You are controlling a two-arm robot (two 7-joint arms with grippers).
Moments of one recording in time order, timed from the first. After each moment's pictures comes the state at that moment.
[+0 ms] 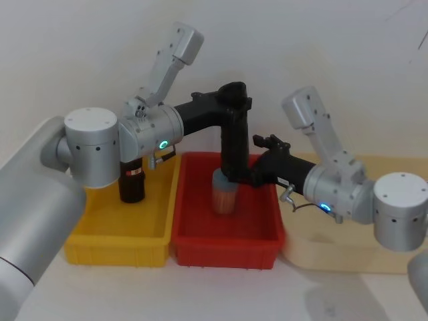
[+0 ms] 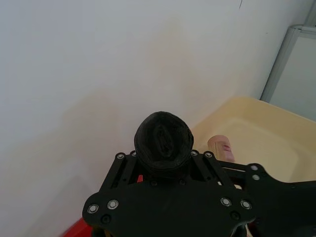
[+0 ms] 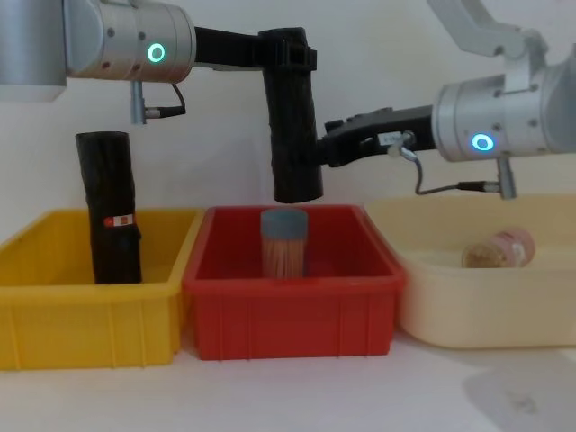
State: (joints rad) left arm -0.85 0.19 0.46 -1.15 -0.45 0.31 -0.46; right arm 0.73 0.19 -0.50 -1.18 0.16 0.22 0.54
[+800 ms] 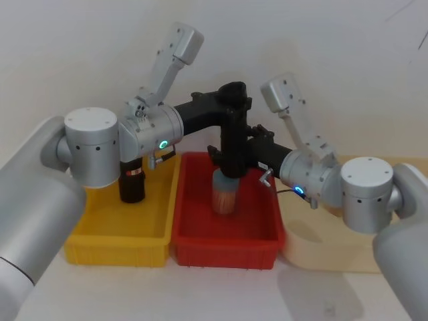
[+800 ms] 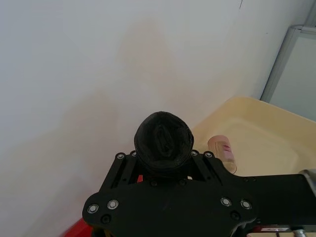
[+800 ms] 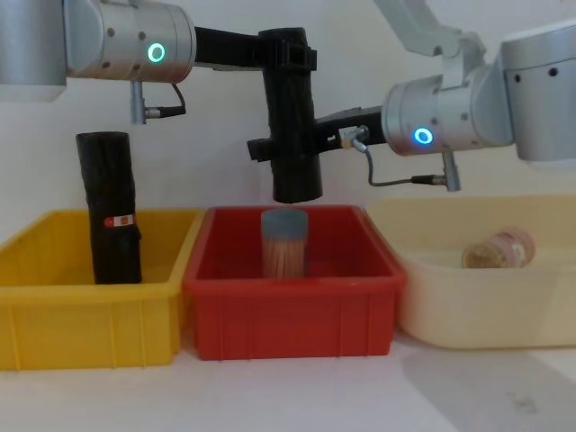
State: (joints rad) left arm -0.85 0.19 0.46 -1.15 -0.45 0.31 -0.46; right arm 0.83 0.08 -0.52 -0.99 0.16 0.21 0.46
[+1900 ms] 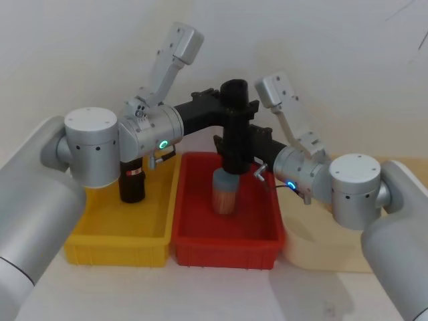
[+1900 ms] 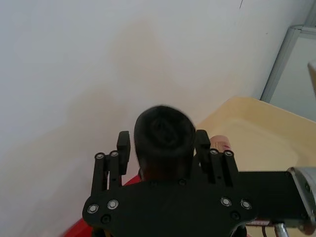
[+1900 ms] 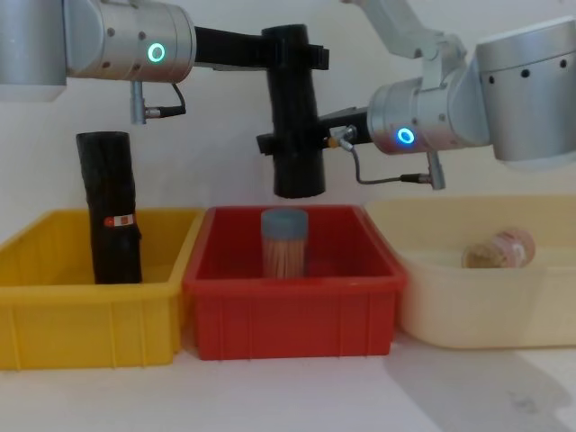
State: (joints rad) left arm -0.85 0.19 0.46 -1.15 -0.45 0.31 -0.46; right arm 0.86 0.04 -0.51 -0.92 0.14 0.20 0.40
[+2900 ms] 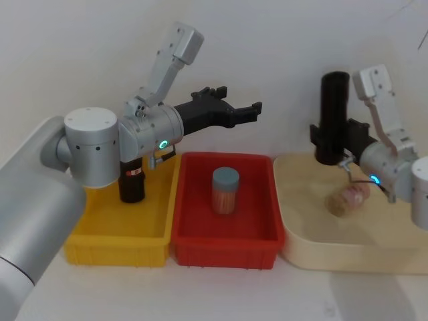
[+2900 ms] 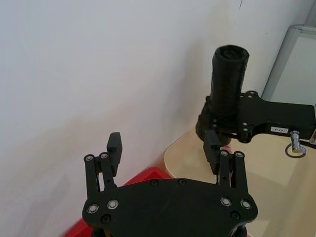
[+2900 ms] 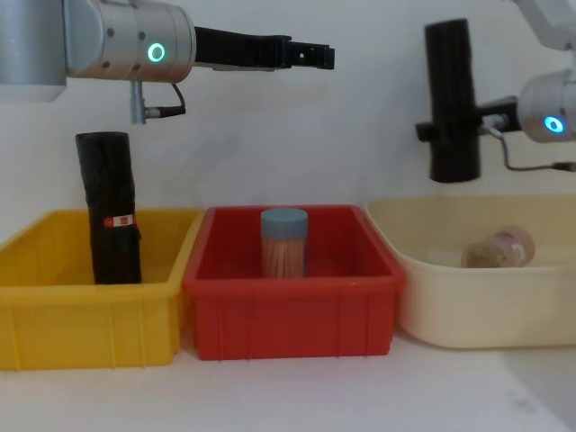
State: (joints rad) left arm -0.85 0.19 0.46 -1.15 -0.45 0.31 -0.46; right arm 0.81 0.19 -0.36 -1.00 0.11 0.26 0.26
